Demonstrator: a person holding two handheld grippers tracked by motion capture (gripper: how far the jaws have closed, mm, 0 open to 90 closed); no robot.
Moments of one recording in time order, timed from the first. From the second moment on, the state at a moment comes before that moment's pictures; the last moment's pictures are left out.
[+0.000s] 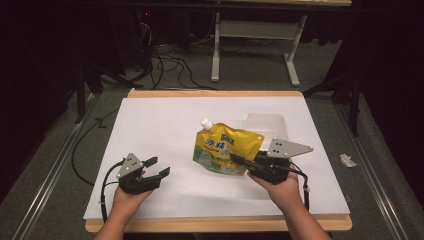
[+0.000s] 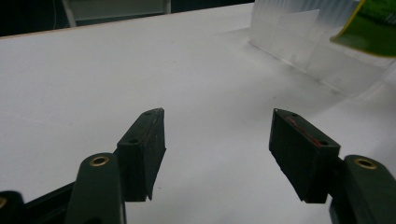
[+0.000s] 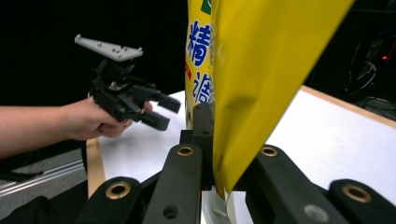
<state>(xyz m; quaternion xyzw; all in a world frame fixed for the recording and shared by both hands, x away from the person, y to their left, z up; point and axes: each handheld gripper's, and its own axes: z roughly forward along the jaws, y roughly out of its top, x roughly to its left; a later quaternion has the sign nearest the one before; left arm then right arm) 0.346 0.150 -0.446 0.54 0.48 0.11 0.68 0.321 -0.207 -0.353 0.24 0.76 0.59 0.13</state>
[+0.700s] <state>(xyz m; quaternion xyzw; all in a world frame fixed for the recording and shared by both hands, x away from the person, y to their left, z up) 0.345 0.148 -0.447 0.54 0.48 0.11 0.68 0.328 -0.266 -0.344 0.28 0.73 0.60 0.17</state>
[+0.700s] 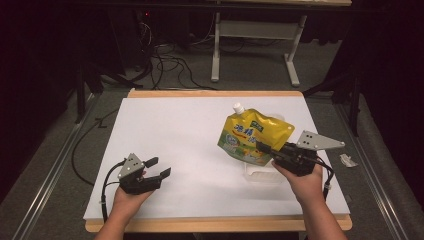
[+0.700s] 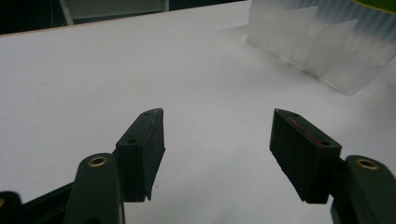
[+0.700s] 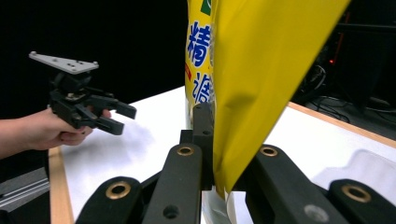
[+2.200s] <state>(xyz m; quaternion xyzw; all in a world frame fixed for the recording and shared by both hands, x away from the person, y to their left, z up) 0.343 0.149 -0.447 0.55 0.47 0.10 0.68 0.320 -0.334 -0.360 0.35 0.72 0.56 0.22</state>
